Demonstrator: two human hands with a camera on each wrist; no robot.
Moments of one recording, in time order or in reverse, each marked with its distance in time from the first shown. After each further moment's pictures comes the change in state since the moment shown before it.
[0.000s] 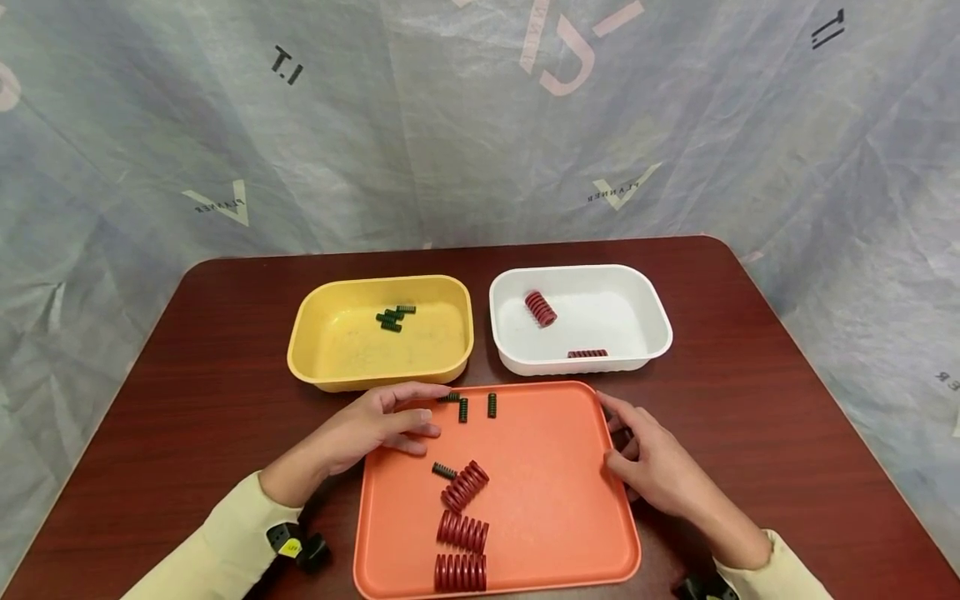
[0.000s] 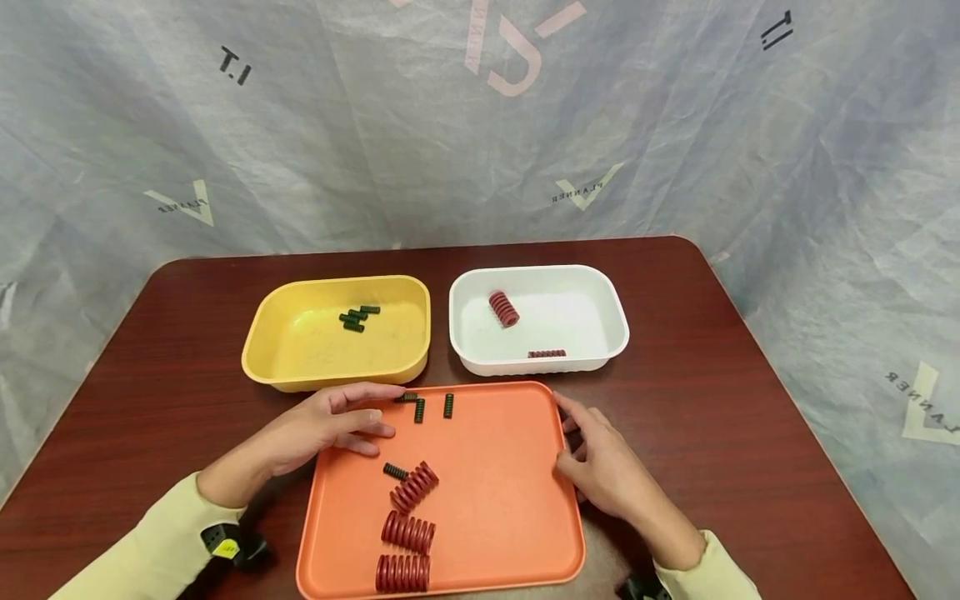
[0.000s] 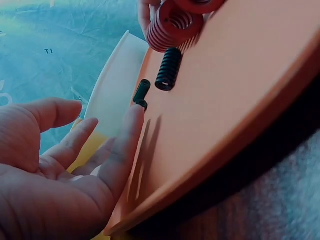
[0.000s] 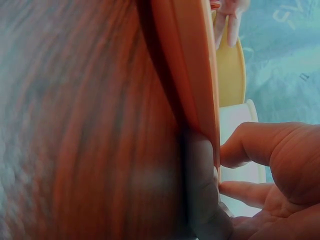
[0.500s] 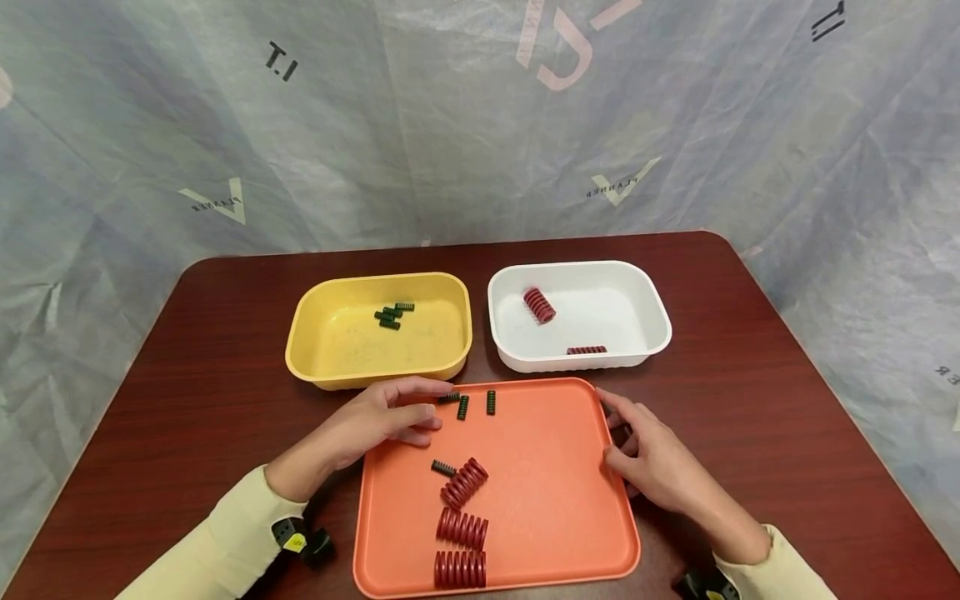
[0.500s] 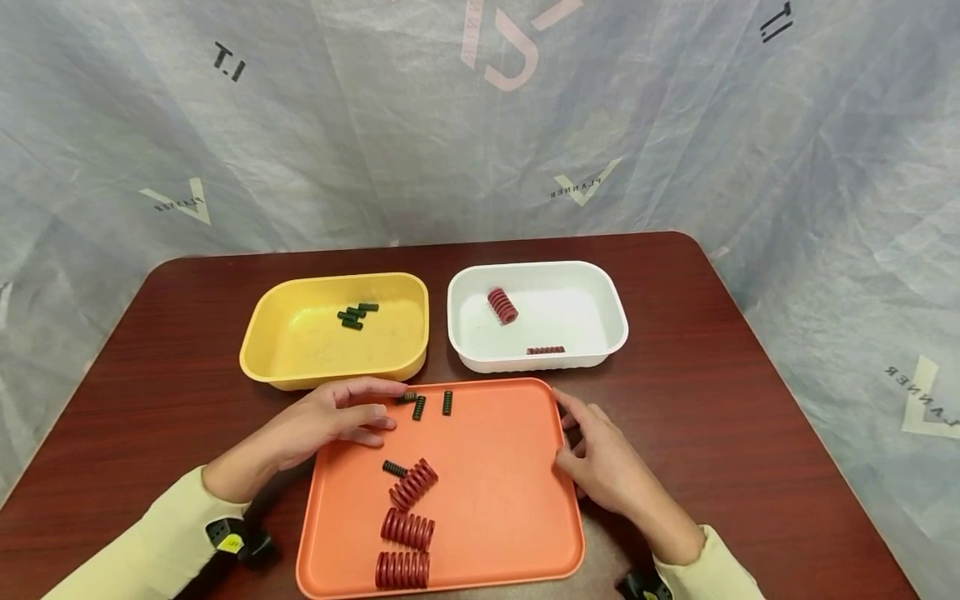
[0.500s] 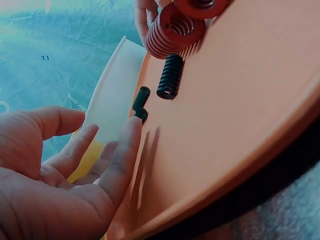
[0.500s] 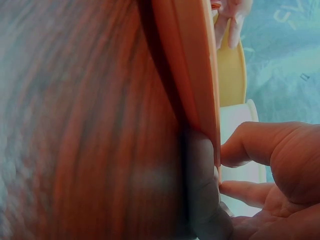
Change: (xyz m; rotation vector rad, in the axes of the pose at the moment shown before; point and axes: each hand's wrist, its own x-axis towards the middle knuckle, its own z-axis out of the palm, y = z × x) left_hand 0.006 0.003 0.006 0.037 0.045 -0.003; right_hand 0.001 0.000 -0.001 -0.023 0.013 -0.018
